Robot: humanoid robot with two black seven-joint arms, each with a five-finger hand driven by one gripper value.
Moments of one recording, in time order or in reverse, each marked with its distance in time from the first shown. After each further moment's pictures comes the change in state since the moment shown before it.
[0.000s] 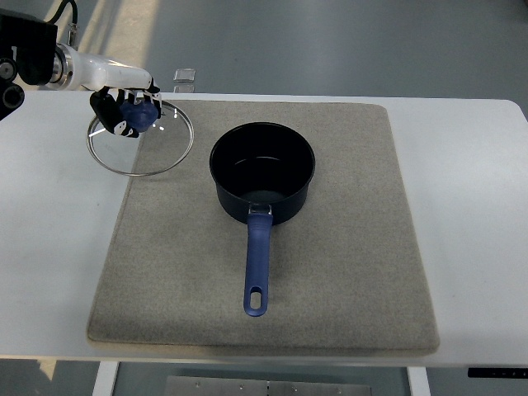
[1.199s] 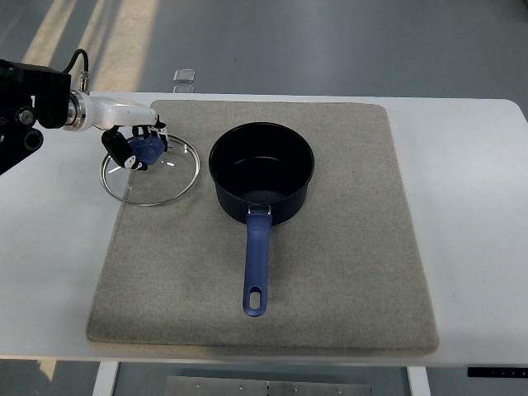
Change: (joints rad) left arm 0.114 -0.040 0.008 0.025 -0.018 0.114 0.000; right arm 0.000 0.000 0.000 0.001 0.000 0.000 0.000
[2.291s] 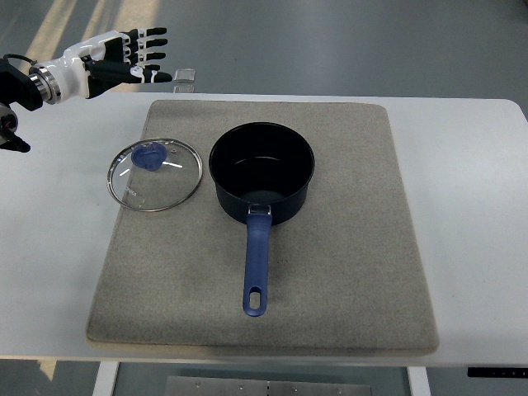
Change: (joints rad) left arm 0.014 -0.045 -0.011 0.289 -1.464 0.127 -0.014; right arm 0.000 0.000 0.000 0.000 0.000 0.000 0.000
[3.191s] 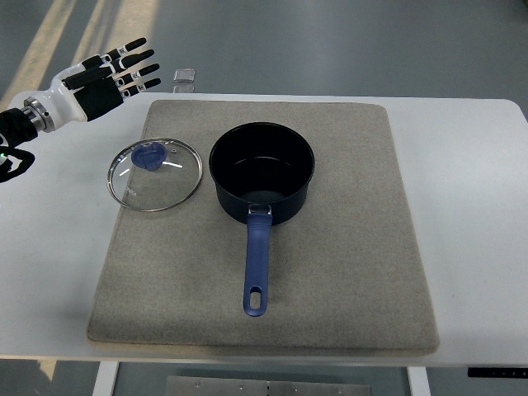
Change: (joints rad) left arm 0.221 -0.155 -0.498 0.163 -0.215 -0.216 0.313; right arm 0.000 0.000 0.000 0.000 0.000 0.000 0.000
